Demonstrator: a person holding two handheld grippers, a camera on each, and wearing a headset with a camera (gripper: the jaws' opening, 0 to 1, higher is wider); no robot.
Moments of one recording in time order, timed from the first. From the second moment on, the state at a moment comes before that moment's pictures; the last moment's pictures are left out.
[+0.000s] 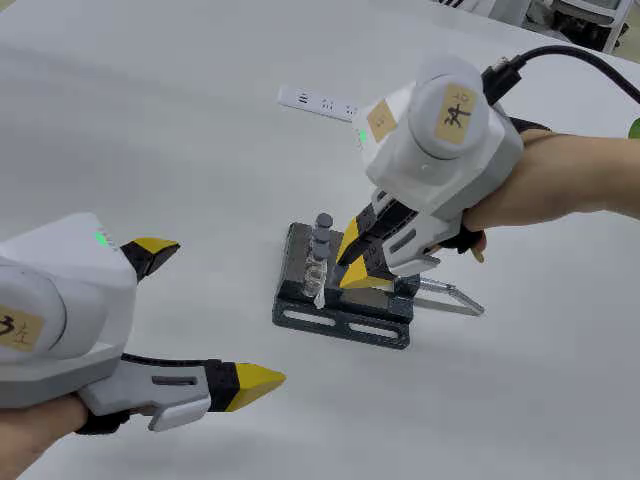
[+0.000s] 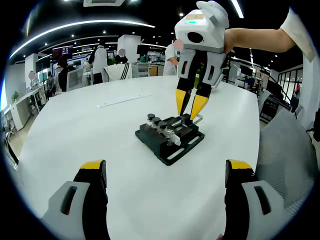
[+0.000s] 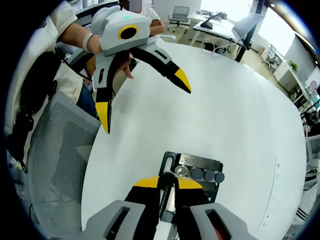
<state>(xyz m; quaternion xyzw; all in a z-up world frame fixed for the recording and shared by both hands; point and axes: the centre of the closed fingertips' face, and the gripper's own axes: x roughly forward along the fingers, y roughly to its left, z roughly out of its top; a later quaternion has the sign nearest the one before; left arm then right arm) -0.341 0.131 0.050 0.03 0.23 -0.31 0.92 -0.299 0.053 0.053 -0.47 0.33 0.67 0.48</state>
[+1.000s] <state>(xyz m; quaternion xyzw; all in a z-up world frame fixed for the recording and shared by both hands) -0.346 0.127 0.033 0.00 0.25 -0.31 0.92 -0.285 0.064 0.031 -0.57 0.24 0.70 0.37</state>
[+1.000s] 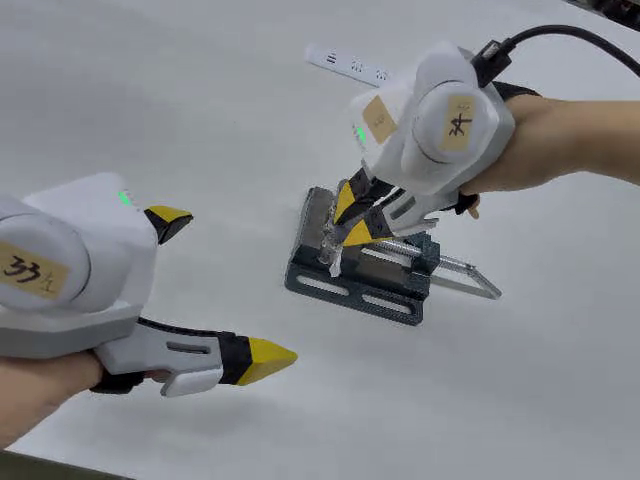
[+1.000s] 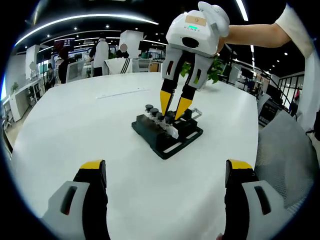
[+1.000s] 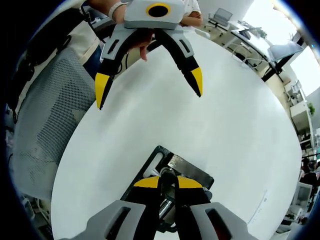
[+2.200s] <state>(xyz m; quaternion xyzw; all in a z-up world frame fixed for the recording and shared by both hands) -0.347 0.124 0.030 0.00 0.25 -0.31 0.92 -0.286 0.067 0.028 -0.54 0.32 0.66 0.42</state>
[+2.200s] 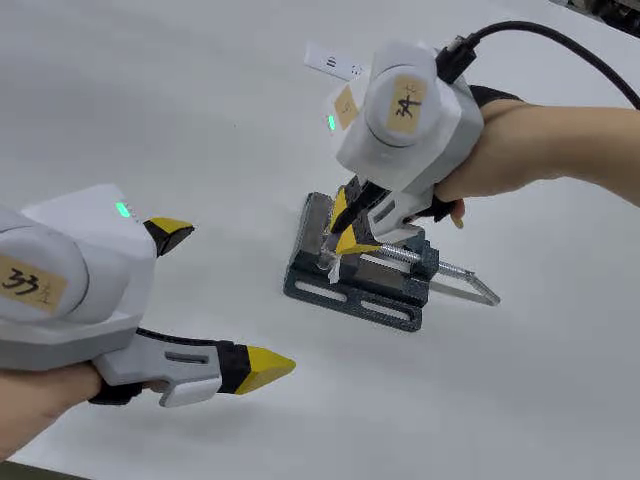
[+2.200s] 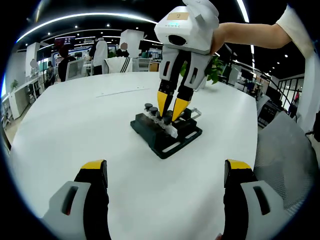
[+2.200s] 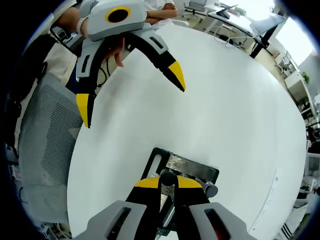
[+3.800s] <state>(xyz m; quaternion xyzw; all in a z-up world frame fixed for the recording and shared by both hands) -0.348 0.125 0.032 -0.01 0.25 -0.31 0.92 -0.283 0.069 0.028 -0.51 0.29 0.62 0.52</state>
